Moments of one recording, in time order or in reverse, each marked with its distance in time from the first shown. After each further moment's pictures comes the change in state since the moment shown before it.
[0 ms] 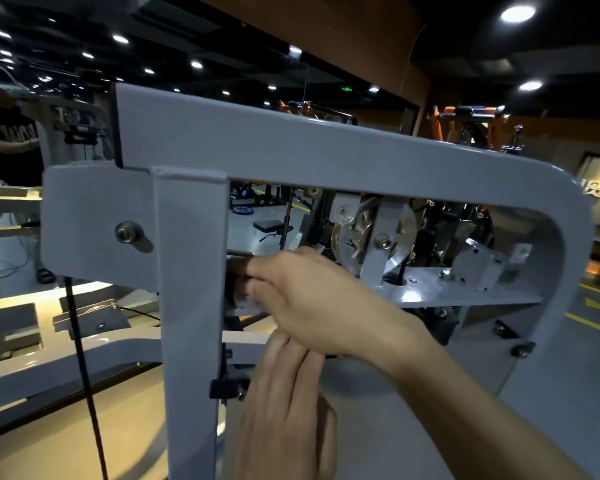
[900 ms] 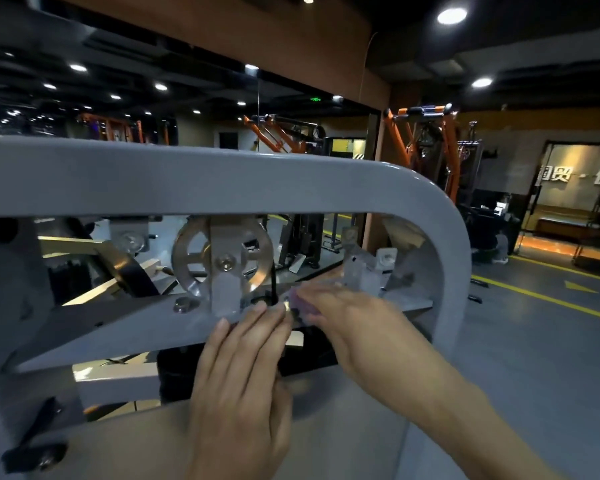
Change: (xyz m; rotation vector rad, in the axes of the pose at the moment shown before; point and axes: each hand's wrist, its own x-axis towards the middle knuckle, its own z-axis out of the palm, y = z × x) left_hand 0.054 0.061 0.093 0.173 0.041 0.174; right_hand -0.129 0.172 -0.032 -0.201 0.256 0.085
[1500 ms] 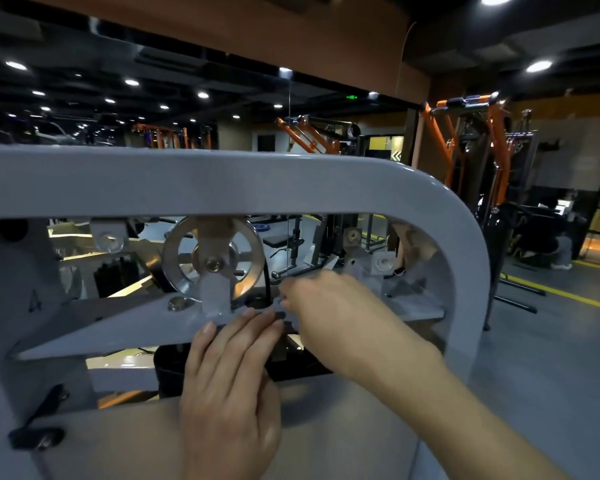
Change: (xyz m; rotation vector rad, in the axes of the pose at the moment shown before) left_hand 0.001 0.011 0.015 0.108 0.102 -0.052; right_hand 0.034 -0.007 -0.020 -0.090 -0.187 0.027
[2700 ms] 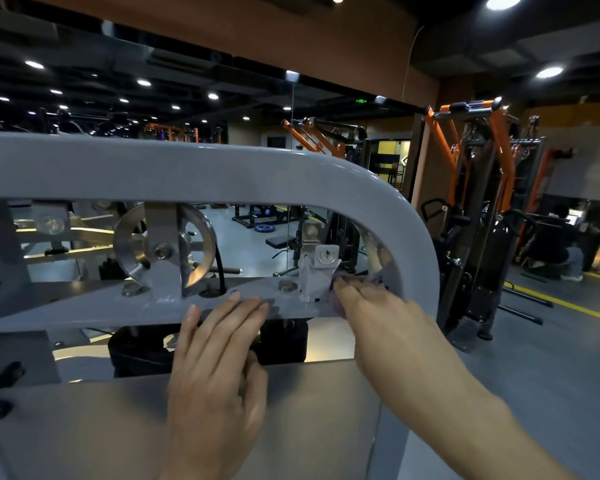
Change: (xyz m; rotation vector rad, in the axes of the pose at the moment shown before) left_hand 0.002 0.038 0.025 -0.006 -0.071 -0.031; right_hand -0.069 0.080 0.009 -0.110 0.156 0.109
